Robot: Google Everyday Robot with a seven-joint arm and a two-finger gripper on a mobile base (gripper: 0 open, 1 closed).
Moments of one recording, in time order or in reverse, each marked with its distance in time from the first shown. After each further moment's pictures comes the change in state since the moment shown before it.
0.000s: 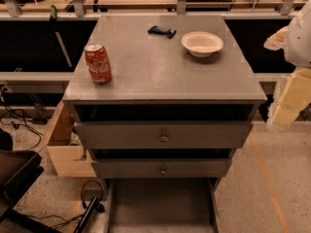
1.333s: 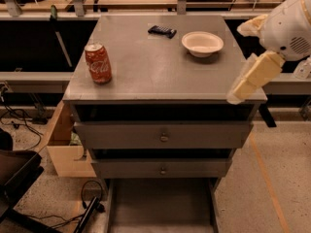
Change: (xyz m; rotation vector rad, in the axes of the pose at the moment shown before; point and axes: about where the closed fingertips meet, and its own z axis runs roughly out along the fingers) arm -0.060 -0.047 0.022 0.020 -0.398 0.040
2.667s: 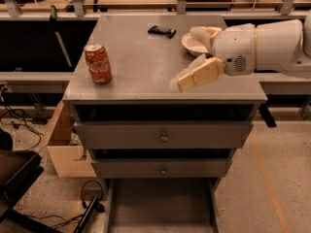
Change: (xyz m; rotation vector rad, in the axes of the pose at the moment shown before) arm -0.096 0.005 0.065 -0.083 -0.626 0.121
